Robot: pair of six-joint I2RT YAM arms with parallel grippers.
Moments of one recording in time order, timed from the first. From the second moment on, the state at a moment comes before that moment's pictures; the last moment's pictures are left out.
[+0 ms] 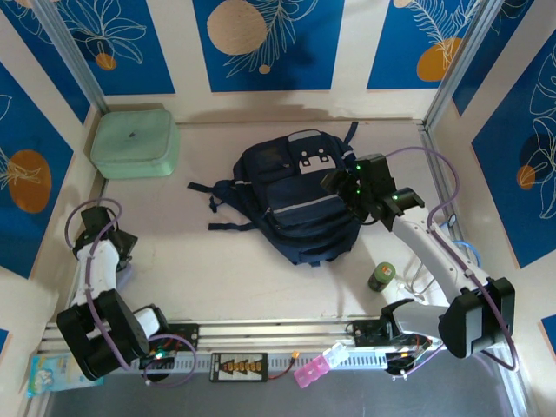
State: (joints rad) left arm 0.48 1.13 0.65 -0.72 -0.24 -0.73; right arm 0.34 1.22 1.03 -0.63 -0.07 0.94
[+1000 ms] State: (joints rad) left arm 0.10 1.21 0.62 -0.42 -0.09 -0.86; right arm 0.35 1.26 1.03 -0.62 -0.10 0.94
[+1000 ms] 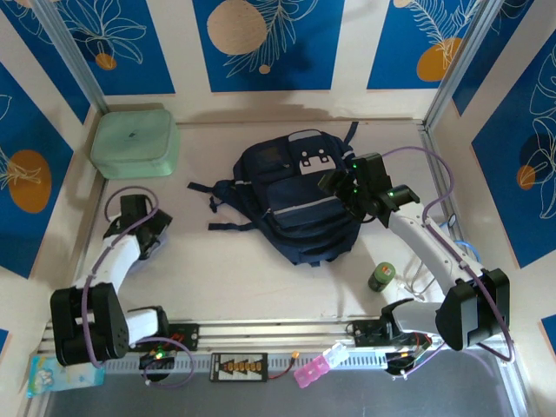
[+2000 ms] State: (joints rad) left arm -0.20 1.24 0.66 -0.65 -0.06 -0.98; right arm 0.38 1.26 1.01 -0.58 -0.10 0.95
